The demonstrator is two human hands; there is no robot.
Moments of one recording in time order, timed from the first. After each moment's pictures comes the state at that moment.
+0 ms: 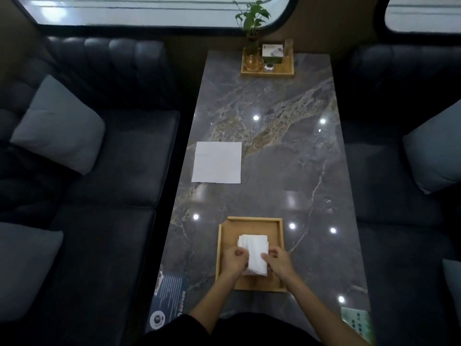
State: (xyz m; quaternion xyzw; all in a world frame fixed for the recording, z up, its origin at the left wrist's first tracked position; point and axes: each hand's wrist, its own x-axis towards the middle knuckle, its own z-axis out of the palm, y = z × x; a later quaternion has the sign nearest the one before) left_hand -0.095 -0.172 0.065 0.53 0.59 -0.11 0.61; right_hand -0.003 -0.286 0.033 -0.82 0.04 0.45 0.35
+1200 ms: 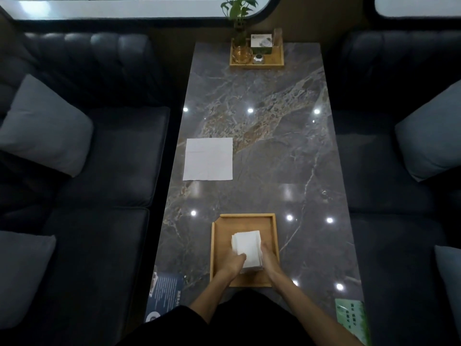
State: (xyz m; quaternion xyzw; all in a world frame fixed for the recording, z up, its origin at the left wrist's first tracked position) left_hand -0.096 -0.177 0.031 0.55 0.53 -0.22 0.60; right_hand -0.019 -0.278 0.027 -0.73 0.15 0.48 0.46
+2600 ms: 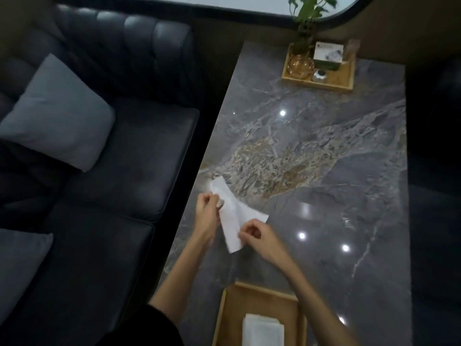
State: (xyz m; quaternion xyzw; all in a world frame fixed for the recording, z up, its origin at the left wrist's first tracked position) left_hand 0.058 0.089 0.070 0.40 0.57 0.20 0.69; right_hand 0.151 -0.050 0.059 -0.74 -0.28 0.48 0.39
